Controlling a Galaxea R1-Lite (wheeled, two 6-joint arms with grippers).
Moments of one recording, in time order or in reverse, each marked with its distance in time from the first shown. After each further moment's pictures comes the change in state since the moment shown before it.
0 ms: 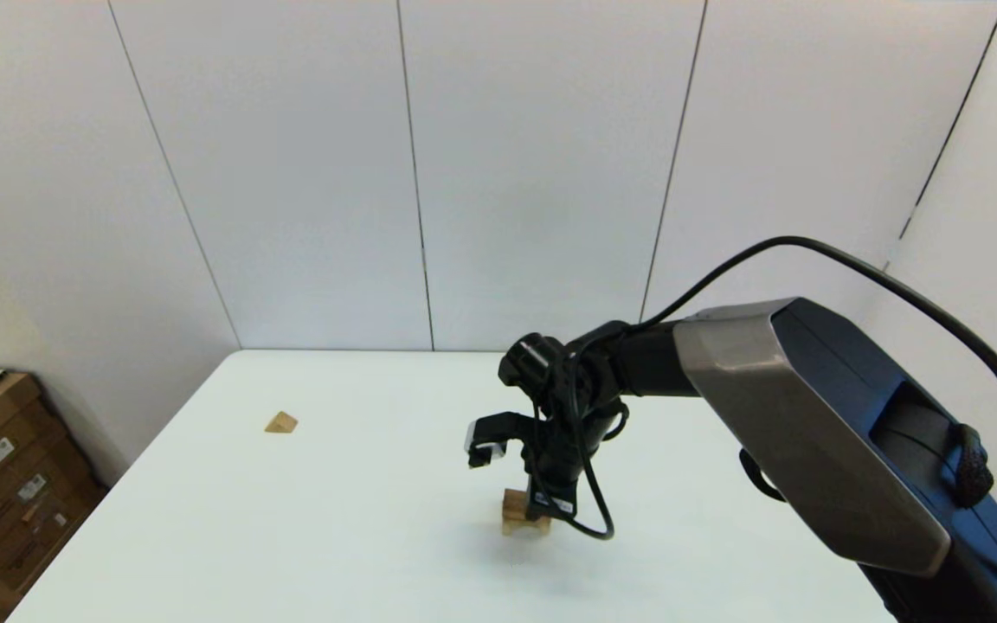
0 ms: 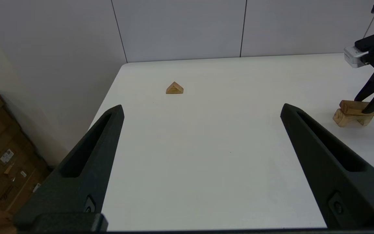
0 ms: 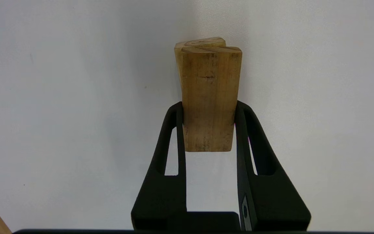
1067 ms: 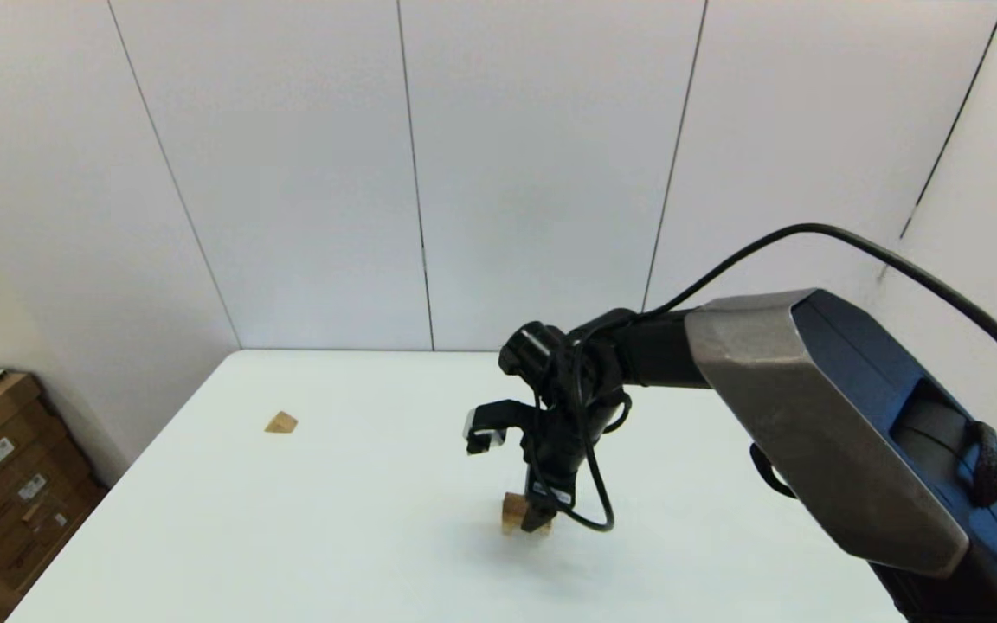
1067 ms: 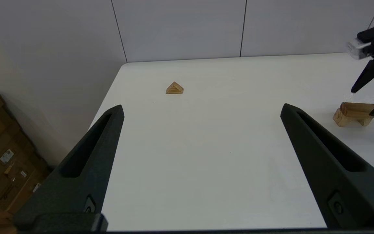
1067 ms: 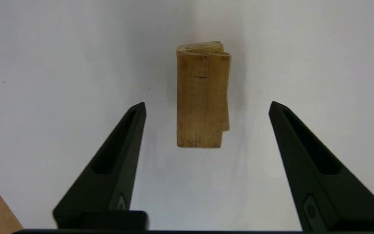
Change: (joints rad) left arm 0.000 0.000 0.000 0.000 0.000 0.000; right arm -0.001 -0.026 -0.023 0.026 0.007 0.040
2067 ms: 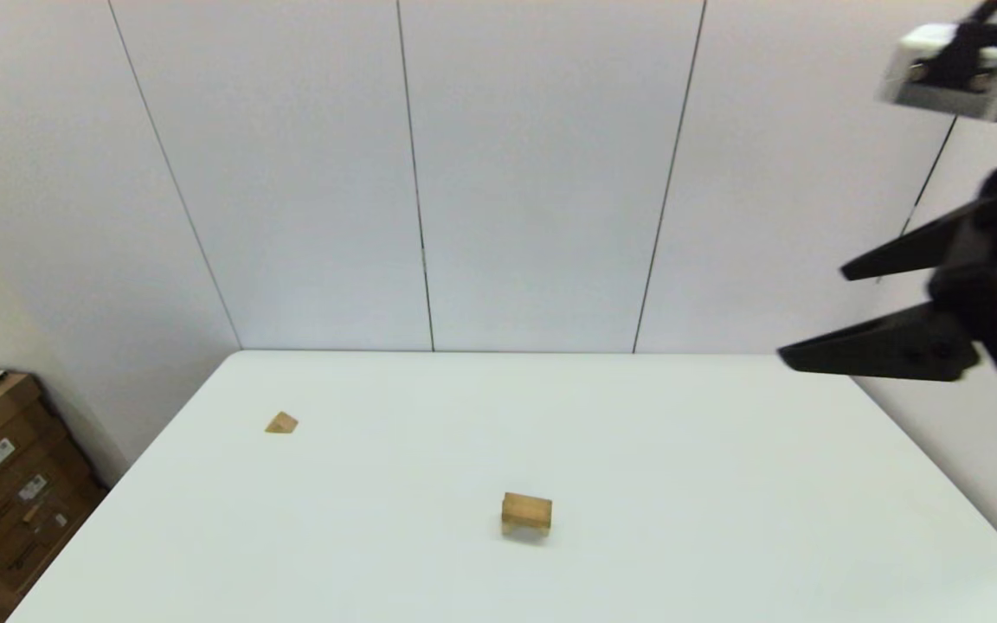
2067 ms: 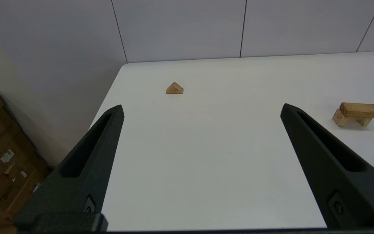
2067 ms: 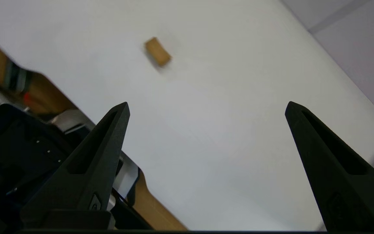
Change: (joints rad) left arm 0.000 0.000 0.000 0.000 -0.001 0.000; right arm -0.052 -1.036 0.217 0.248 -0.196 0.530
